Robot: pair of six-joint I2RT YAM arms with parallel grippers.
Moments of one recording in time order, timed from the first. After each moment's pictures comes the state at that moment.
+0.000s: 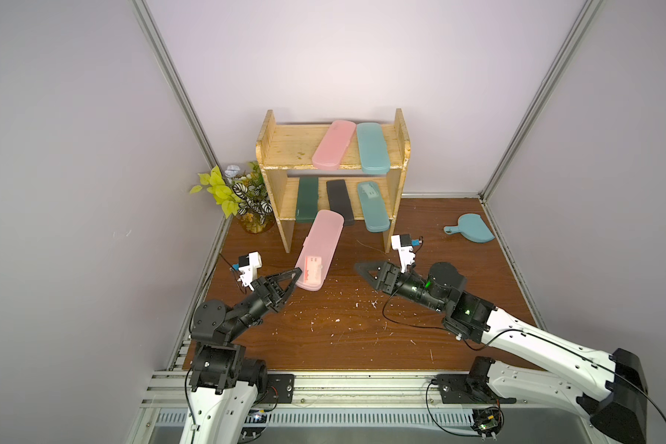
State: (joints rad) left arm -0.09 0.31 0.50 0.01 0.79 -1.49; right arm 0.96 1.04 0.77 0.22 -0.14 1.10
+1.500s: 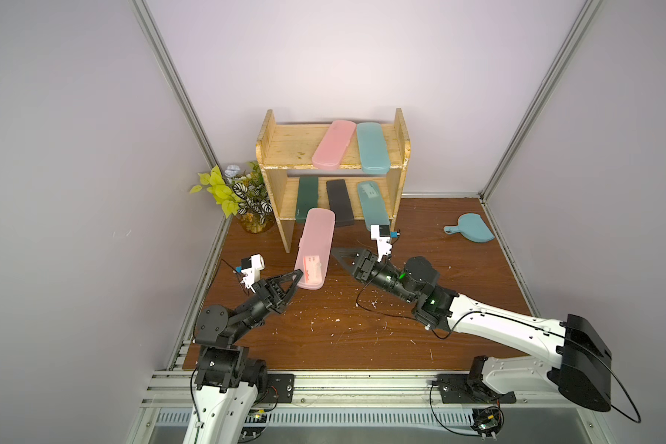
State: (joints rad) left arm -0.10 0.29 0.43 0.12 0.78 -1.56; right arm 1.02 1.28 0.87 0.56 -0.08 1.20
